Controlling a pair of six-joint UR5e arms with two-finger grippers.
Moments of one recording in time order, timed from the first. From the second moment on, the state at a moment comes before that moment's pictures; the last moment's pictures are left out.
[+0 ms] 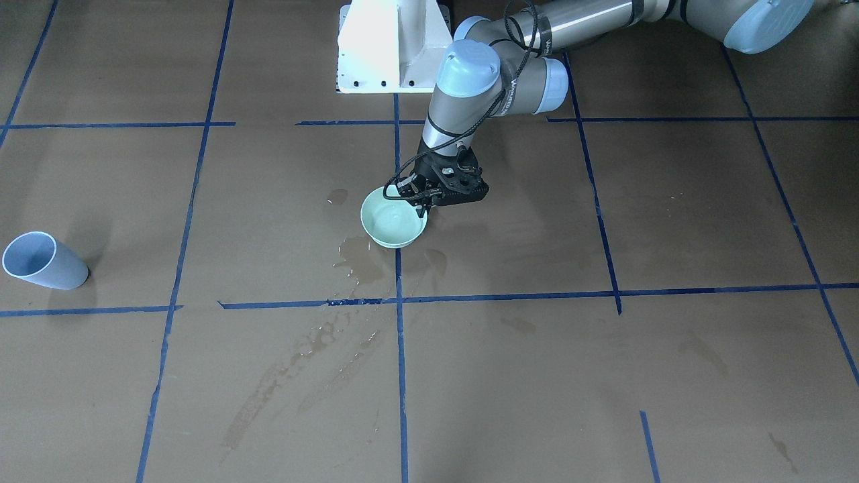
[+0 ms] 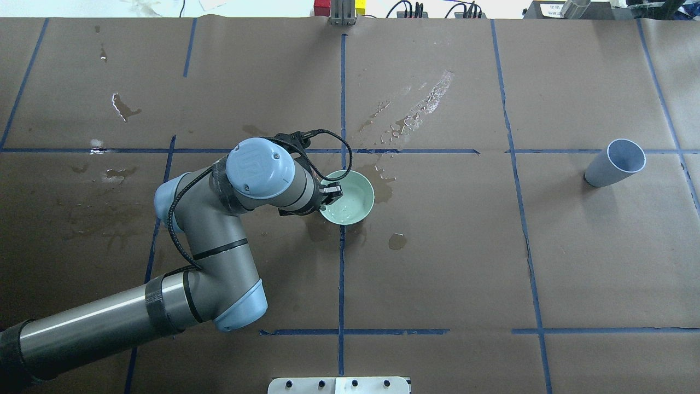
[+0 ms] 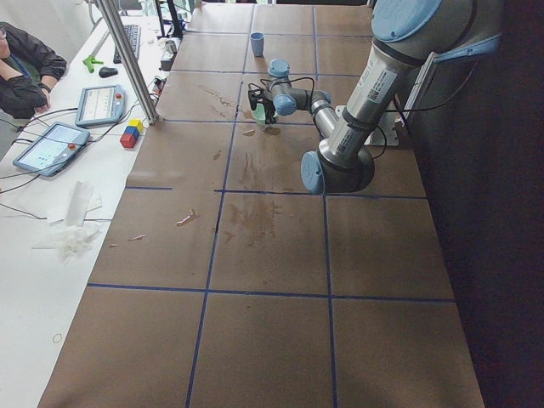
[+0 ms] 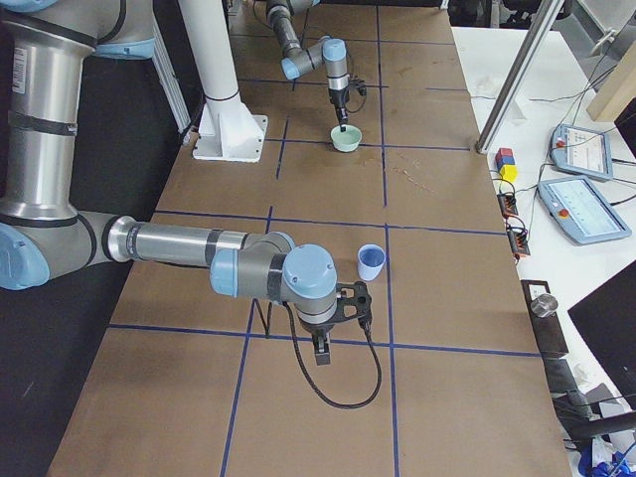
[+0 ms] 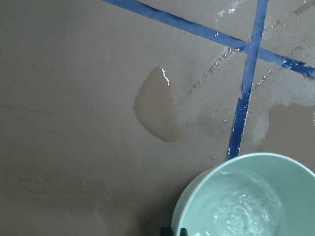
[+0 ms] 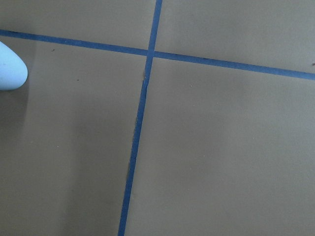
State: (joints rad) left arm -0.50 -2.26 -1.57 -1.89 -1.79 -1.56; right arm 1.69 -1.78 1.75 -1.56 2.37 -0.25
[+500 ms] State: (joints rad) left arm -0.57 -2.10 -1.77 -1.88 -1.85 -1.44; right arm 1.69 -1.78 1.75 -1.56 2.37 -0.25
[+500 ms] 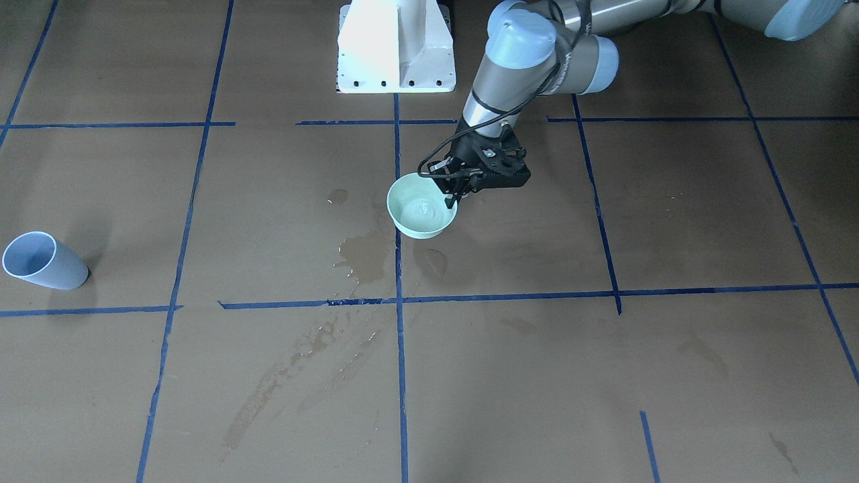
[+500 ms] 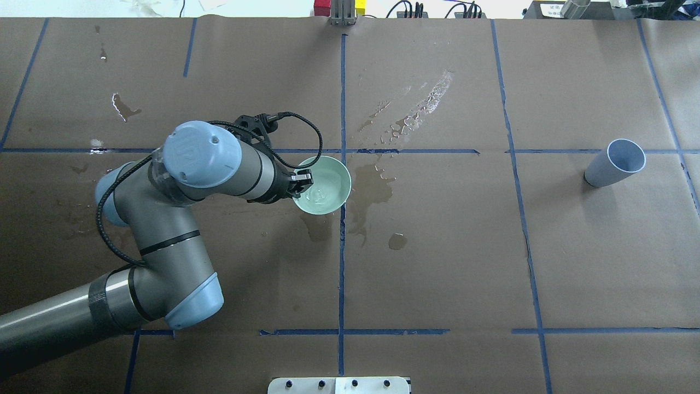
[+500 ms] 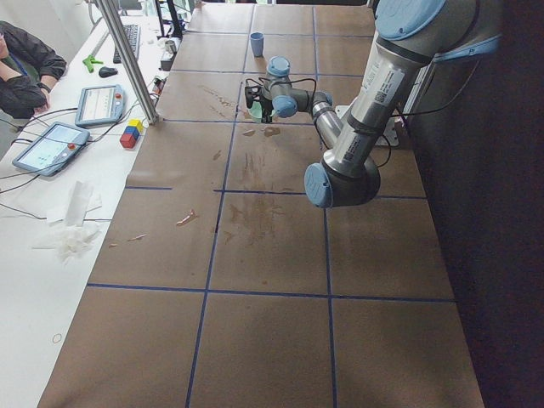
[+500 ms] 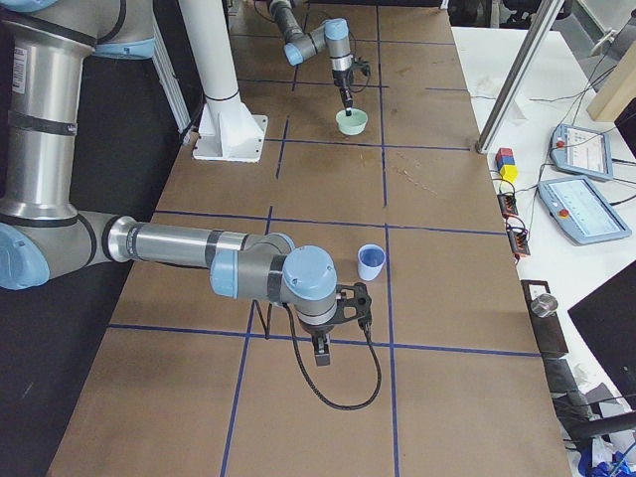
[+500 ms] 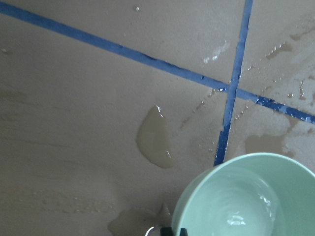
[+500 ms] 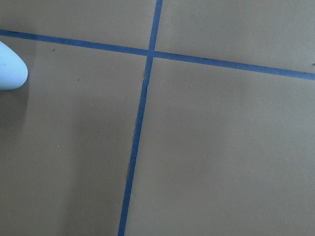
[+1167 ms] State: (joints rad) left arm -0.84 -1.68 -1.89 -2.07 -2.09 -1.07; right arm 1.67 -1.78 1.75 -1.56 2.37 -0.24
